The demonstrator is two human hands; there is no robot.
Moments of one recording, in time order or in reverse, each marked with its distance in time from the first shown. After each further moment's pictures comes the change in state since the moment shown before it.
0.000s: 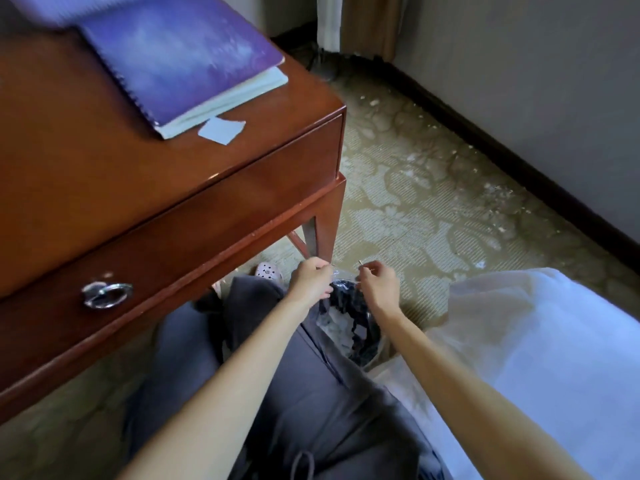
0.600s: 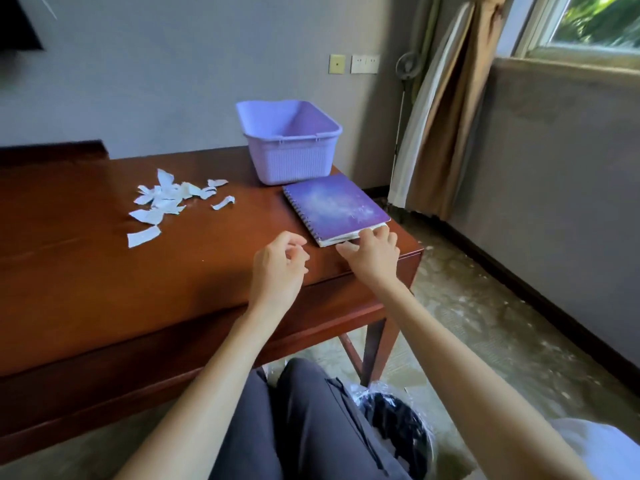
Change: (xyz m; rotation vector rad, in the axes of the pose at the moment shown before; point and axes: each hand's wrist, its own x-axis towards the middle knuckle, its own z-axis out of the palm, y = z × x) left_hand -0.170 0.073 -0.183 0.008 0.736 0.731; right_hand -0.113 -0.249 0.019 -0.532 0.107 -0.775
